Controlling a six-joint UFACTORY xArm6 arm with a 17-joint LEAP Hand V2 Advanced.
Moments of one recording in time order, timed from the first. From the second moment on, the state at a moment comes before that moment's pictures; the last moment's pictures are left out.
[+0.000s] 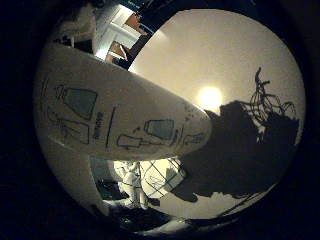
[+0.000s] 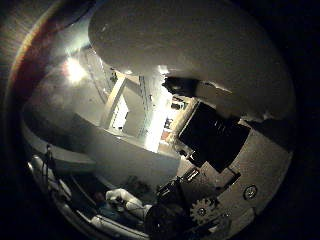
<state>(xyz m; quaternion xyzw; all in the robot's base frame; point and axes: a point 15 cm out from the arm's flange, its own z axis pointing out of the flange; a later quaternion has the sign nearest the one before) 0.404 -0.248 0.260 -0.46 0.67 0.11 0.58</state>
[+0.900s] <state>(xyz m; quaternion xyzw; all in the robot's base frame) 0.400 -0.102 0.353 -0.78 0.60 -0.01 0.19</state>
